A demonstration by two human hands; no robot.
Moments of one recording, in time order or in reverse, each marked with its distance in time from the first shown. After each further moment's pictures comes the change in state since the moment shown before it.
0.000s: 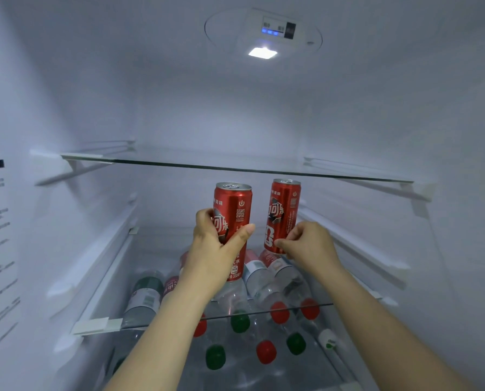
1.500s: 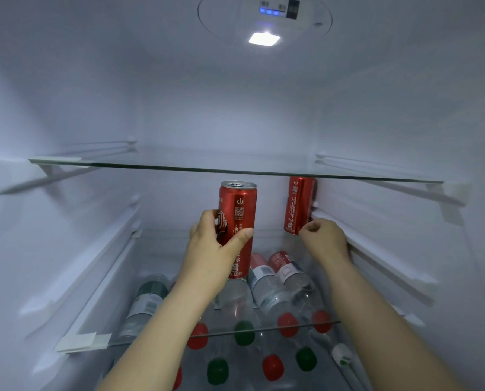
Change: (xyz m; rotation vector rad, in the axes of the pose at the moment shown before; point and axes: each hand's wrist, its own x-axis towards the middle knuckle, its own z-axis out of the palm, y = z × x) left_hand 0.012 0.002 -0.001 0.091 0.047 -0.032; right_hand 0.050 0.022 0.008 0.042 0.076 0.107
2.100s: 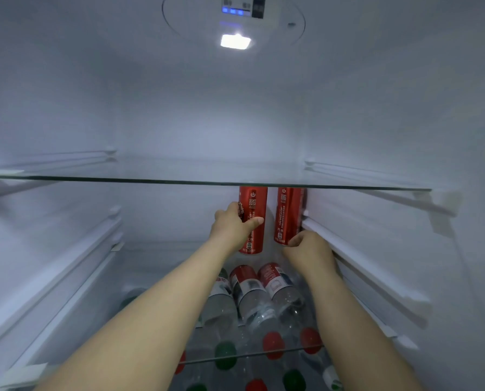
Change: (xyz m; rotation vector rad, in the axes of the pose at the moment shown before) left_hand 0.108 -0.002 0.077 0.197 -0.158 -0.097; right_hand 0.001 0.000 0.003 -0.064 -0.072 0.015
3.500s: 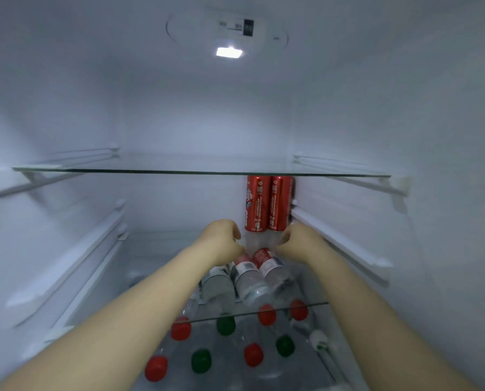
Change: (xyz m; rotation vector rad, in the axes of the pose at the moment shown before) left_hand -0.065 -0.002 -0.027 0.425 -0.200 0.089; right_hand -0.028 -0.010 -0.031 -0.265 -0.254 -0.089
